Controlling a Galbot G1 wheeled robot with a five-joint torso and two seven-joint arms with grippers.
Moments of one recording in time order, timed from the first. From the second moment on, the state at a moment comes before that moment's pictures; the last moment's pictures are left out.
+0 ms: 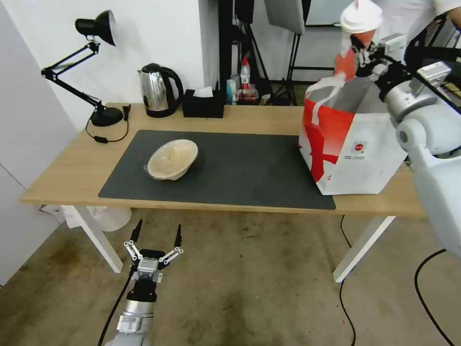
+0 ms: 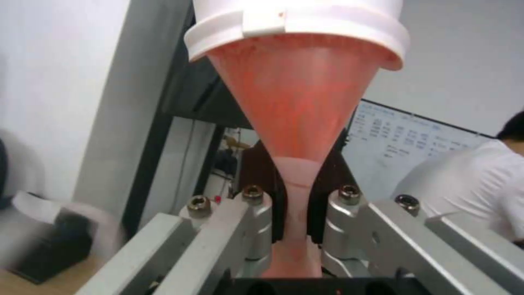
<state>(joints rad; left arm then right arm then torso) 1.66 -1.59 -0.64 -1.84 0.13 -0.67 0.12 -0.49 0.84 0.38 1.68 0.45 -0.18 -0.09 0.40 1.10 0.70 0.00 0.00</state>
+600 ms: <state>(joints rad) 1.67 -1.59 -0.62 -1.84 0.13 -0.68 0.12 -0.57 0.79 0.44 1.69 0.45 -0.20 -0.10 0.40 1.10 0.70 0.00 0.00</state>
